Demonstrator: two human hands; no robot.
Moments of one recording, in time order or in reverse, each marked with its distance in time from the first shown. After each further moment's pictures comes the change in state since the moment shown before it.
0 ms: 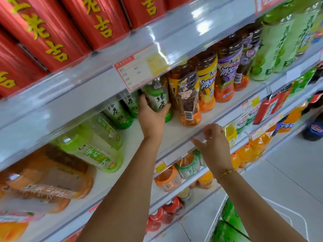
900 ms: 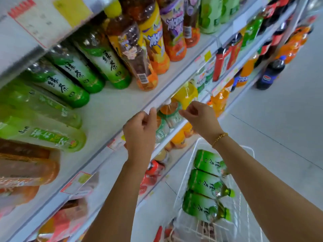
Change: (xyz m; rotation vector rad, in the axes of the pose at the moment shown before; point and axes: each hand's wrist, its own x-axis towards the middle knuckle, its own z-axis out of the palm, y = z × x) left_hand -0.150 0.003 -0.029 0.059 -0.307 0.161; right_hand -0.038 0.040 -0.065 -0.023 -0.069 0.155
